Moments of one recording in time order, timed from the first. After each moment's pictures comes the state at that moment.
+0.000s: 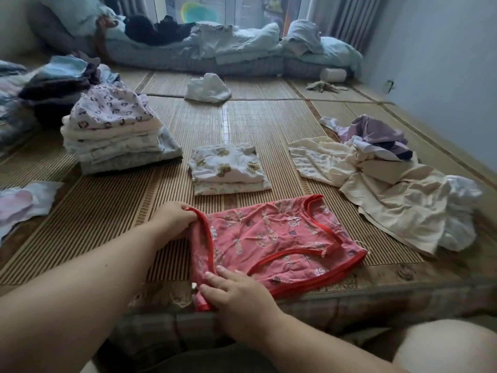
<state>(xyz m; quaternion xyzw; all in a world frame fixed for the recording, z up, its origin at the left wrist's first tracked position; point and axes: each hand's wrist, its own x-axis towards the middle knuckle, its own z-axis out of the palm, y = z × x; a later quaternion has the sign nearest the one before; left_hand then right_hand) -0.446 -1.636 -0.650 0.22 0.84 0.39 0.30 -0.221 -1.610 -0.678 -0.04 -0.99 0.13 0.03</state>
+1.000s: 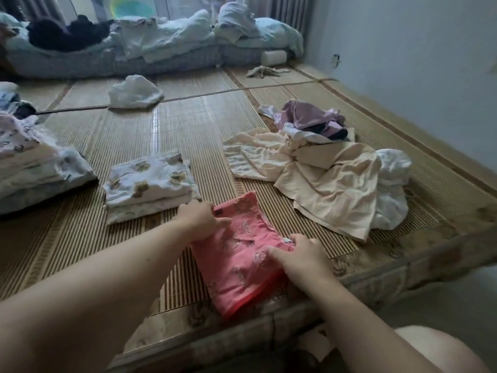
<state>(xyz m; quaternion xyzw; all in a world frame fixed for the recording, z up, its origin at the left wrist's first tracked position) -0.333 -1.457 -0.638 0.49 0.86 0.02 0.16 -0.101 -1.437 -0.638 -0.63 -0.71 0.32 0.06</state>
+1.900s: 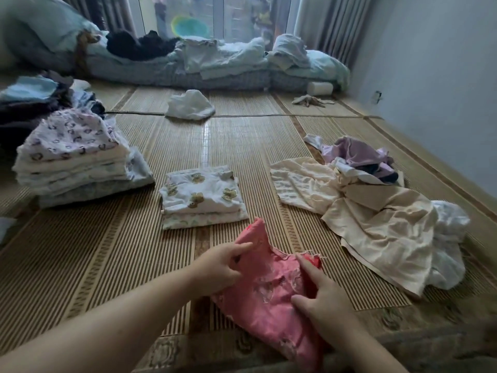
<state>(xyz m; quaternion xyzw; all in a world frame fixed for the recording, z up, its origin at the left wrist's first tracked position) -0.358 -1.552 -0.643 0.49 0.68 0.35 0.42 -0.132 -1.463 -0.636 -0.43 -0.80 0.40 0.12</state>
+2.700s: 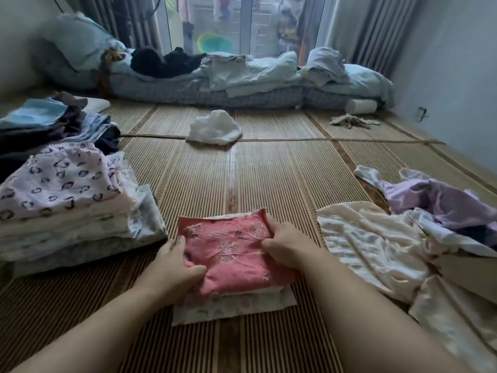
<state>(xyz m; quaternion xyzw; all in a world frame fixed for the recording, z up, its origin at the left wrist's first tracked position) -0.563 -1.505 -0.659 0.30 0.90 0.24 0.22 -0.423 -1.300 -0.628 -0.37 -0.87 0.33 -0.07</state>
